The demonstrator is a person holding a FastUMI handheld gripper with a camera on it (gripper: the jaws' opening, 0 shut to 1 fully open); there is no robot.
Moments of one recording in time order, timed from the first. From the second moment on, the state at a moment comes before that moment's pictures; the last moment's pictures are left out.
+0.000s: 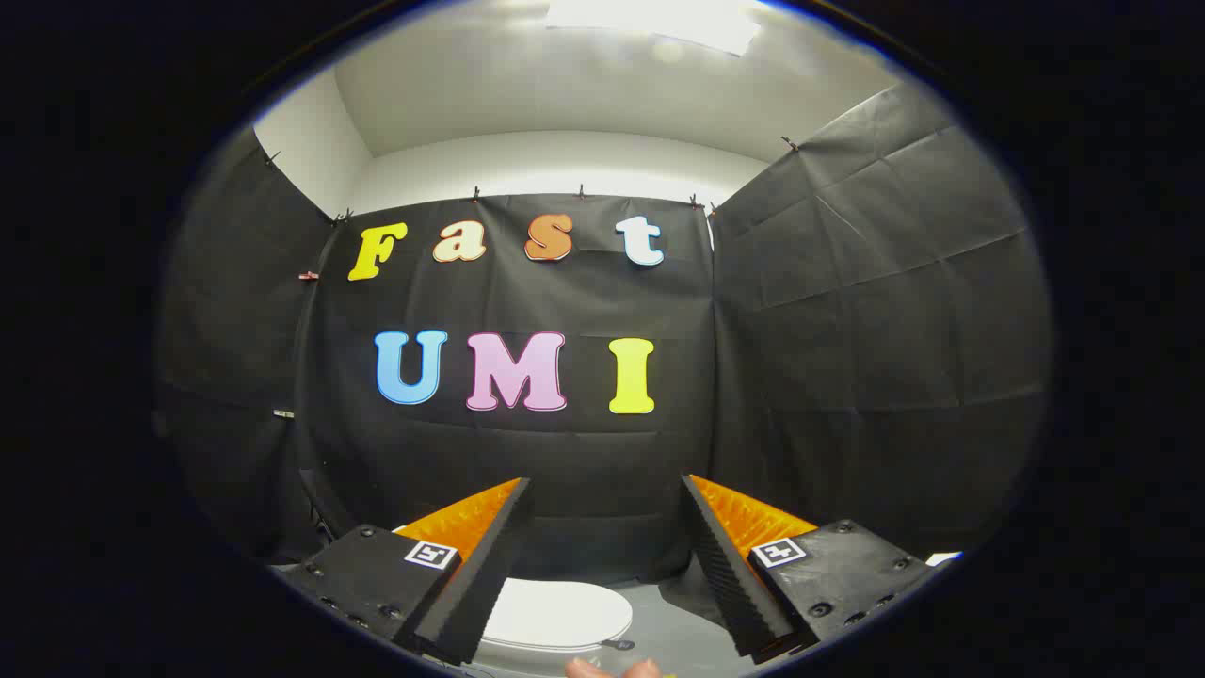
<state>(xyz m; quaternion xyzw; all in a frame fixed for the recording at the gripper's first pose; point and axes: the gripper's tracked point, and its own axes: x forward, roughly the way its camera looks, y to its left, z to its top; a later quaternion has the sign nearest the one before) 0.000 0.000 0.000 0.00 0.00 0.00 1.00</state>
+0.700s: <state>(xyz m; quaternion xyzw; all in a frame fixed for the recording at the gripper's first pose) 0.000 0.001 -0.004 0.00 0.00 0.00 1.00</state>
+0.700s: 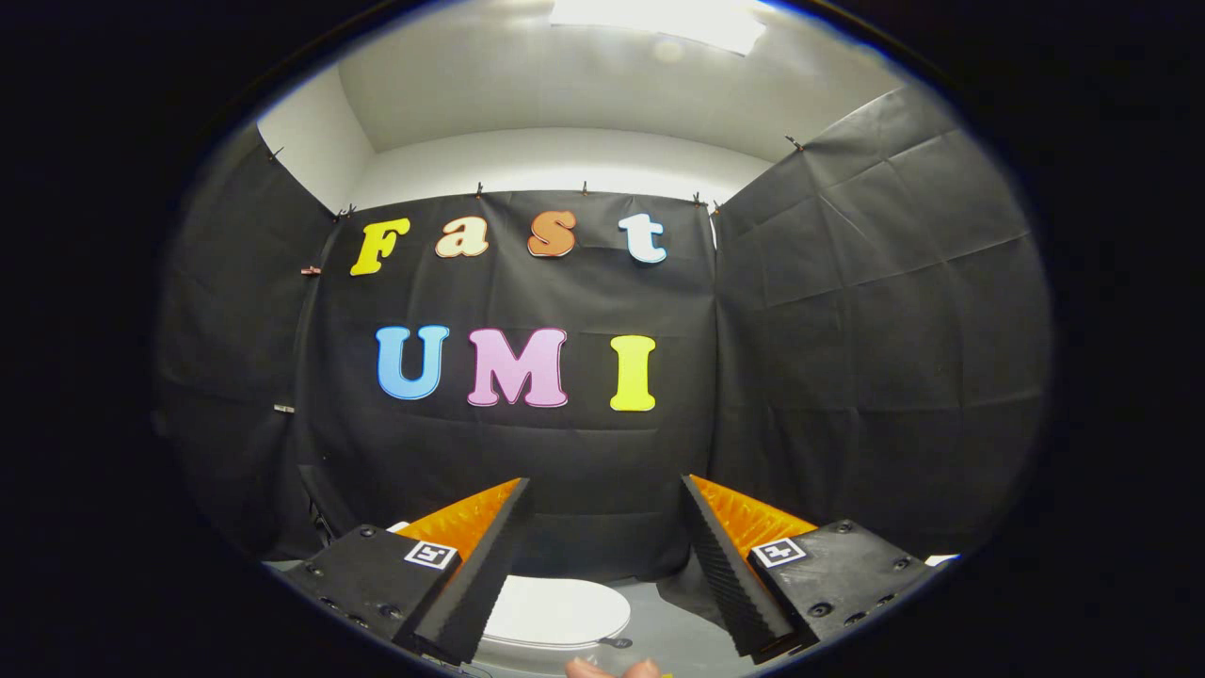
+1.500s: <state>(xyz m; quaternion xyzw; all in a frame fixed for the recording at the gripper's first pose) 0.046 0.011 -0.049 0.01 -0.03 0.01 1.00</state>
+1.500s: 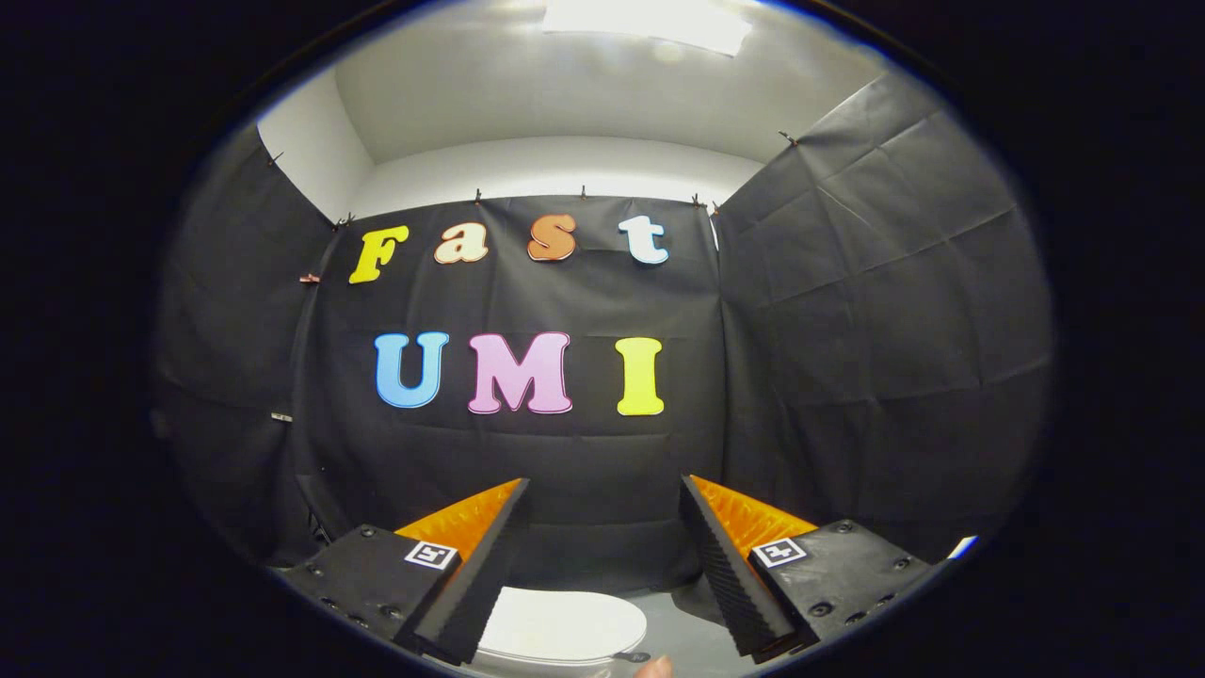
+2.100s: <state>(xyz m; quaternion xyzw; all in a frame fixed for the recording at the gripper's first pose) 0.103 0.000 -0.183 -0.06 -0.01 0.02 1.00</state>
